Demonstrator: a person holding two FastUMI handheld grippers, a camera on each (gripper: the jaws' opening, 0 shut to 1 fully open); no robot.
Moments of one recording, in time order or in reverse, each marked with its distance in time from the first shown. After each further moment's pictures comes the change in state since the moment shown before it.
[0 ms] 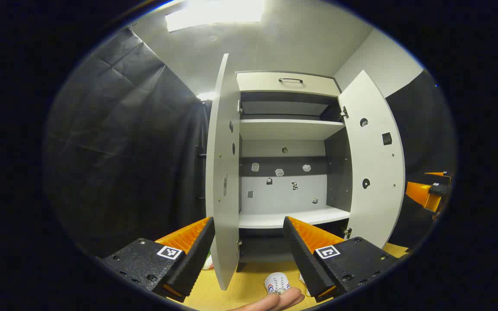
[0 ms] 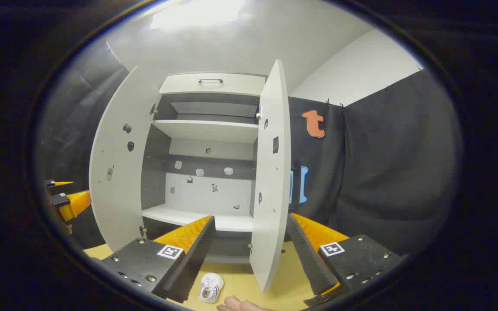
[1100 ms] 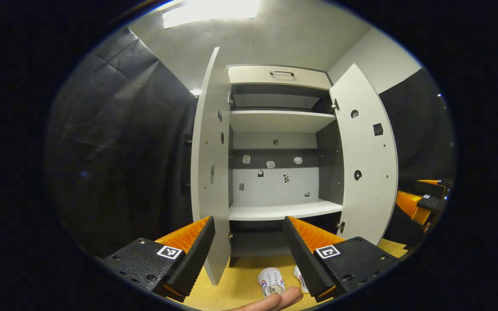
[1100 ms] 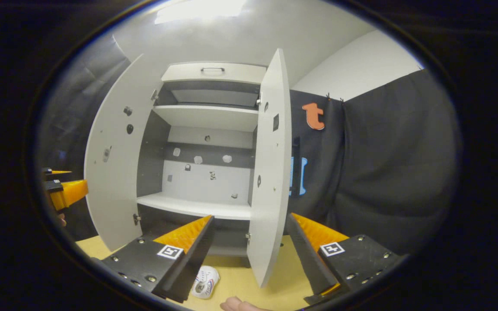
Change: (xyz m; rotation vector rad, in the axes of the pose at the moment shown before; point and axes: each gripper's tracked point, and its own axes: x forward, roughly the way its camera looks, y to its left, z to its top) left arm -0.006 -0.023 -0.029 -0.011 0.042 -0.060; right arm 0.008 0.007 -0.062 -0.018 0.059 0.007
